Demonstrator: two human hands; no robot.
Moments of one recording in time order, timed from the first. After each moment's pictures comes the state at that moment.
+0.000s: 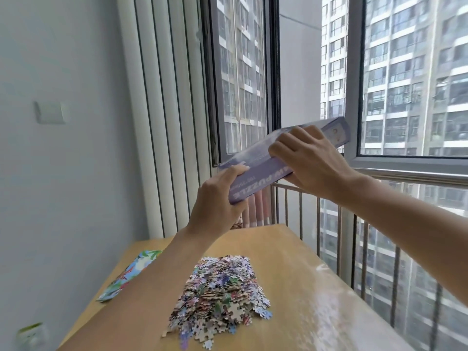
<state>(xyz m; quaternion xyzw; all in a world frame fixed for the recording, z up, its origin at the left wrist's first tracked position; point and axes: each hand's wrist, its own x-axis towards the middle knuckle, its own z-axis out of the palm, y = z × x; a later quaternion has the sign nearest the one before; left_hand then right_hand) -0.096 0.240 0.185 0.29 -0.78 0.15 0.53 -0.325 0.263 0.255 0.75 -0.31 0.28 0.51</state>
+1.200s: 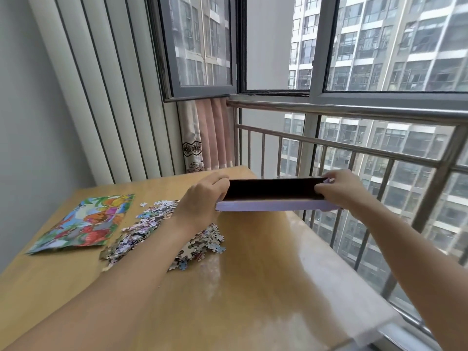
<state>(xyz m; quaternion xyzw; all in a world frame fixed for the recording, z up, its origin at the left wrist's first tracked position) -0.153 0.186 0.036 0.28 -0.89 0.08 0.34 -0.467 0.259 0.068 0.48 -0.77 0.39 -0.15</state>
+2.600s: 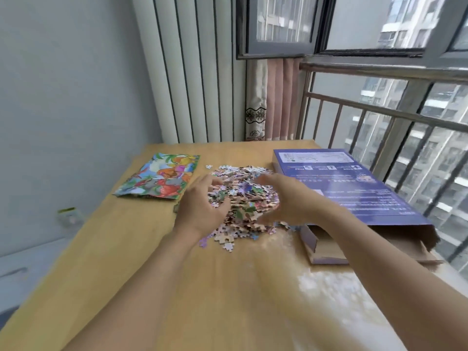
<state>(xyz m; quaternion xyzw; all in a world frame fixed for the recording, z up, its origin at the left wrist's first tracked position) -0.011 0.205 -0.045 0.57 -0.69 -0.10 0.44 -0.236 0.201 0.008 0.82 -0.53 0.15 -0.16</state>
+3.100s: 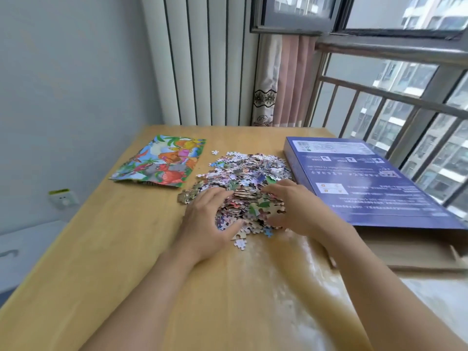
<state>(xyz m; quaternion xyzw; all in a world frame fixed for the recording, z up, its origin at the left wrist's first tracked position) 0.014 0.205 -0.101 0.55 -0.75 -0.09 0.36 -0.215 0.176 -0.047 0.81 -0.58 0.09 -0.07</state>
